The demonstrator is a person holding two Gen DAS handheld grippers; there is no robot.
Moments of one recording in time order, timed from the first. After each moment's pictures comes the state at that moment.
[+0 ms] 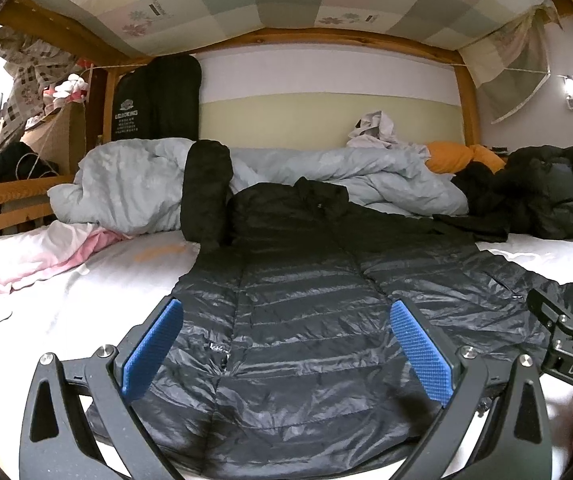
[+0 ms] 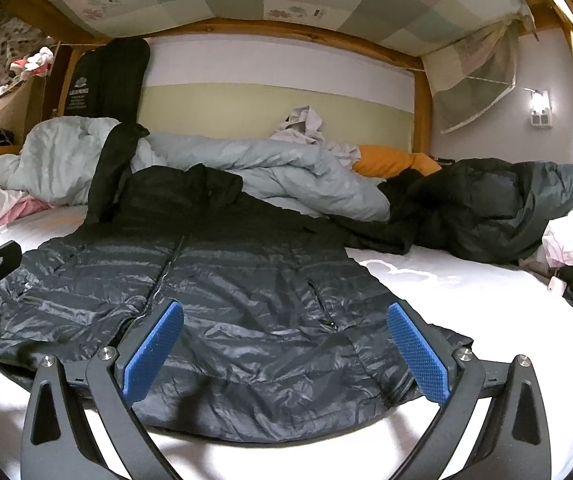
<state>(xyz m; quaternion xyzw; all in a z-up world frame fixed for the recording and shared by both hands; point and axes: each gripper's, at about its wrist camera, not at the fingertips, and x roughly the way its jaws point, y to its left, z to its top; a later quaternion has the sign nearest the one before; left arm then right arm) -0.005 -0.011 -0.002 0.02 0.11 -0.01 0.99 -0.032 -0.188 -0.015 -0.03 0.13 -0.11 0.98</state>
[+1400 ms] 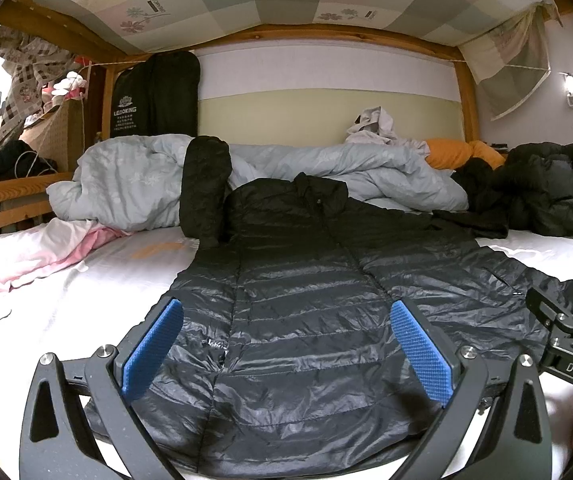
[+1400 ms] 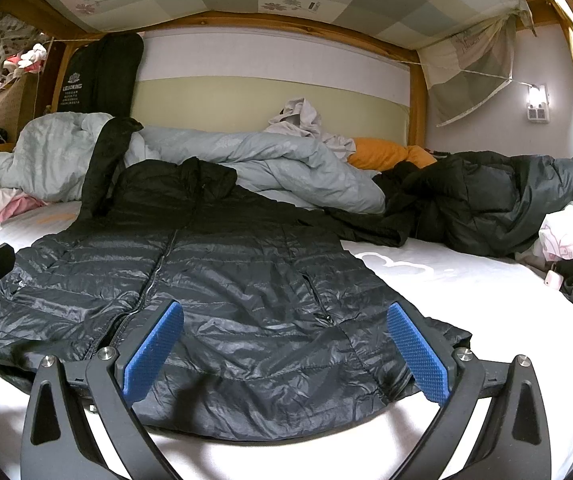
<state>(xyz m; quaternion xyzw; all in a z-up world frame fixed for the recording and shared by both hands) -0.005 -0.008 -0.003 0.02 0.11 -0.02 0.99 -0.031 -0.188 -0.016 -0.03 0.14 -0.12 0.98</state>
